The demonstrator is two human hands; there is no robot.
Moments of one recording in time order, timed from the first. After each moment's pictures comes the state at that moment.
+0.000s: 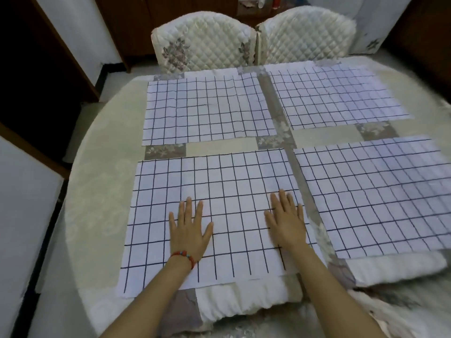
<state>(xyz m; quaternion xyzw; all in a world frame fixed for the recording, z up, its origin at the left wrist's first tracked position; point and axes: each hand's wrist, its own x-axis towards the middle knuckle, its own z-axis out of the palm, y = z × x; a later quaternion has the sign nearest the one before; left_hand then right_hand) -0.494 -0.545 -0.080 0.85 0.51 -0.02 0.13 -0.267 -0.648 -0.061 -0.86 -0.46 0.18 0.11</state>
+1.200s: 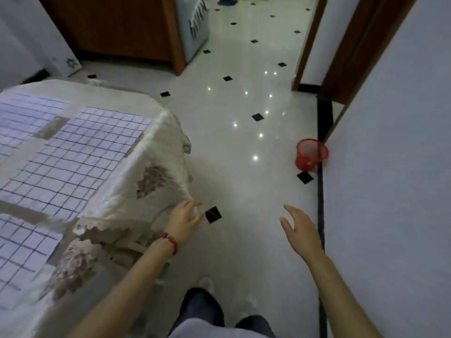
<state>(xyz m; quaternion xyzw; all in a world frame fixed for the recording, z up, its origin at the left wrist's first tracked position) -0.309 -1.039 0.025 0.94 -0.06 -0.11 0.32 -0.373 -1.330 -0.002 -0.93 0.12 0.05 0.35</state>
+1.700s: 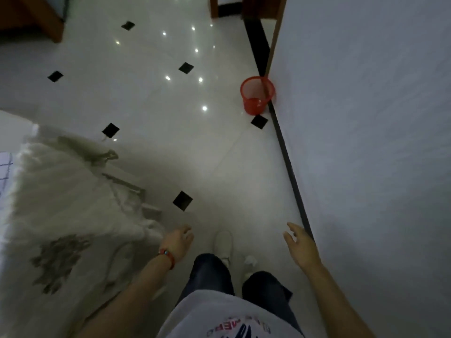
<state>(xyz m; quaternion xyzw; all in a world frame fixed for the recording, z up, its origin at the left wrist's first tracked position) -0.218 -1.115 -0.105 0.89 -0.08 -0.41 0.15 -0.405 -1.376 -0.111 -0.74 0.45 0.14 0.48</state>
